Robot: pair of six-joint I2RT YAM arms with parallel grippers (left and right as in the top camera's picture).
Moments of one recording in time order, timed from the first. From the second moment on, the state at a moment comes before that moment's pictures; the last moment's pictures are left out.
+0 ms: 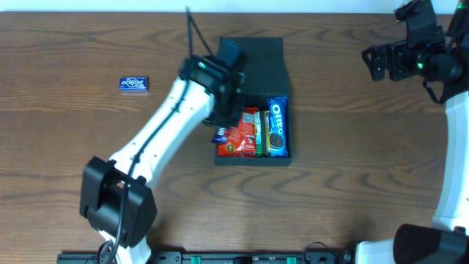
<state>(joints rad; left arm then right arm) -0.57 1.87 1.67 -1.17 0.06 -0.28 -0.21 1.60 1.79 -1.04 -0.34 -0.38</state>
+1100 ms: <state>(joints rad) -0.66 2.09 1.66 -0.99 0.07 -0.59 -0.21 1.60 1.79 -1.11 -0.34 -0.38</state>
